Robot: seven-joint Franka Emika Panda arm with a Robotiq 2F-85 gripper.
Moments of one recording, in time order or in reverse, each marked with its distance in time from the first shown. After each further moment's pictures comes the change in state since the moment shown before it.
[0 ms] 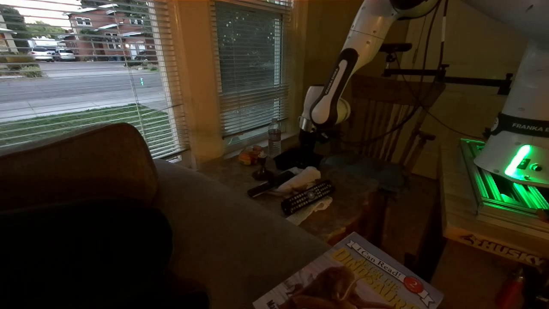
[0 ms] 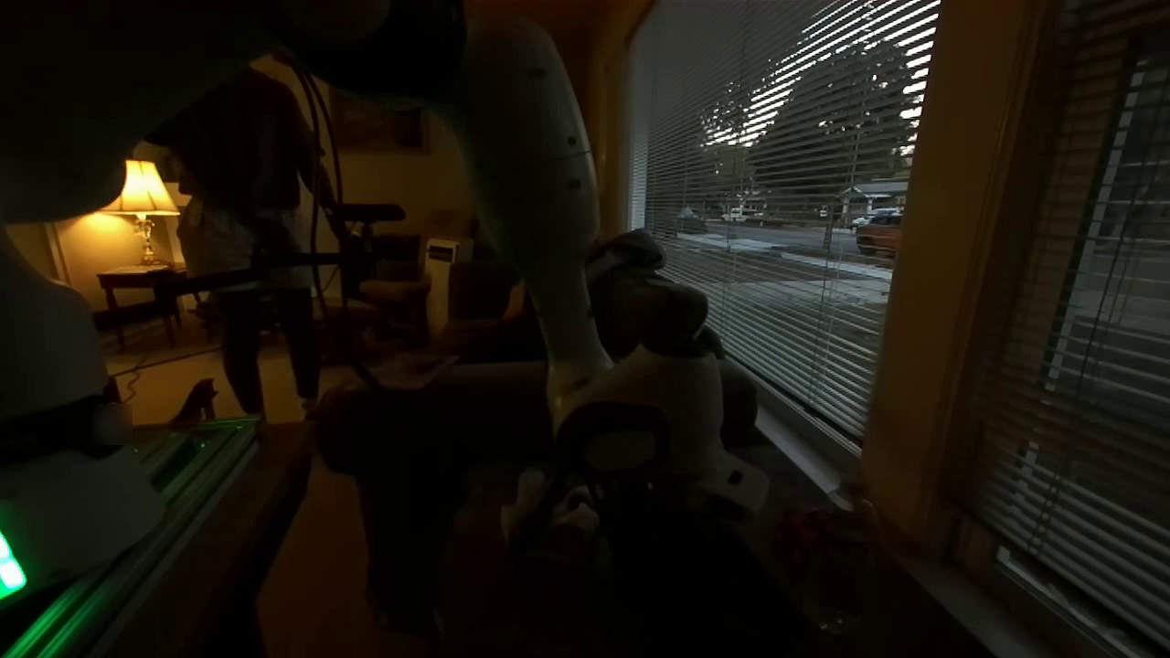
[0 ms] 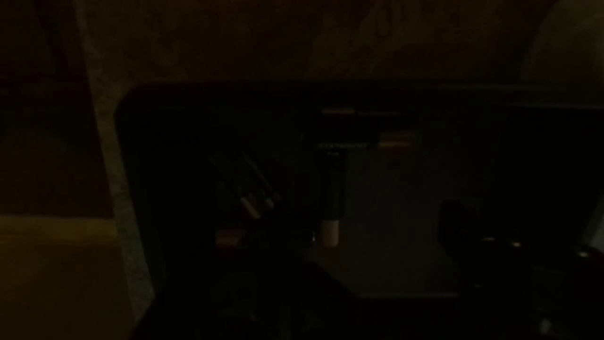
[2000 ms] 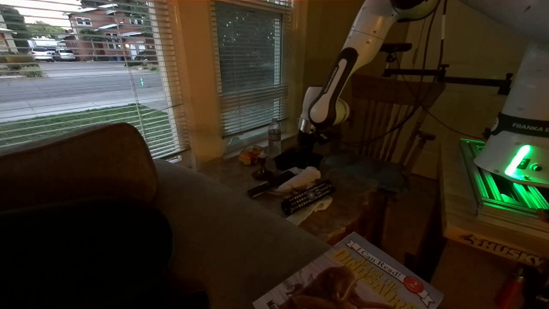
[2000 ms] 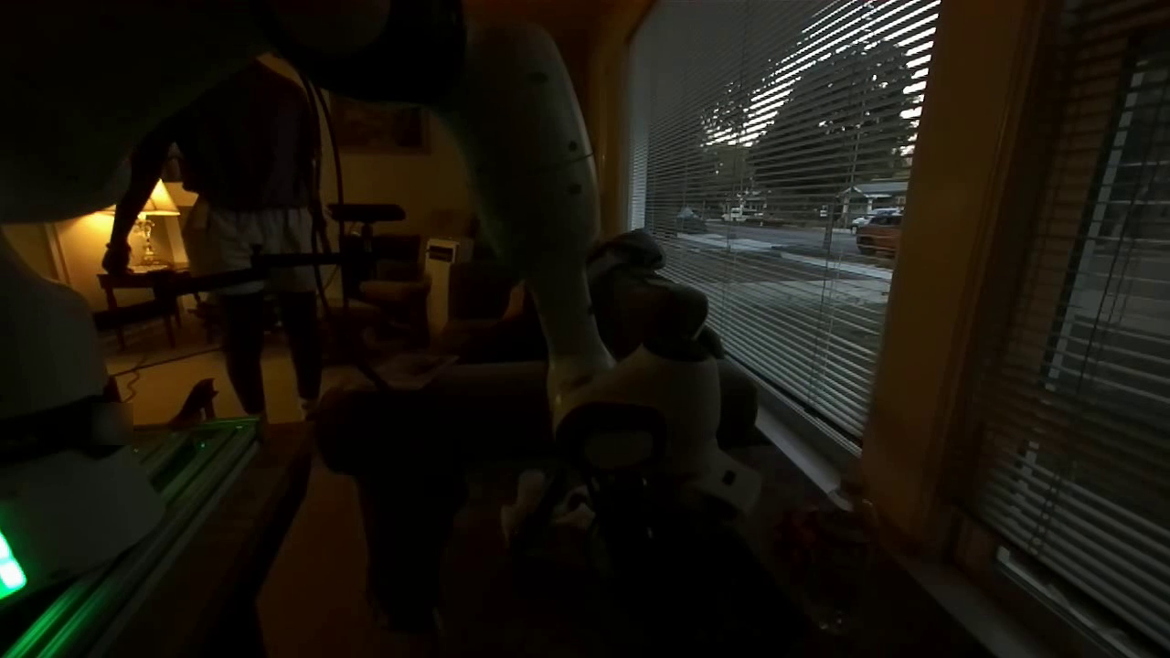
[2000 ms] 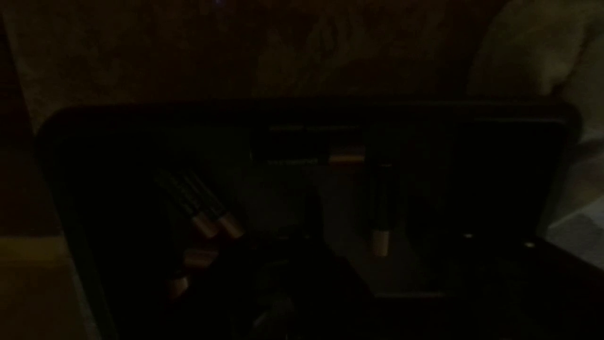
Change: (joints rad) arm -0.038 0.007 0.059 0.004 0.000 -0.027 0.000
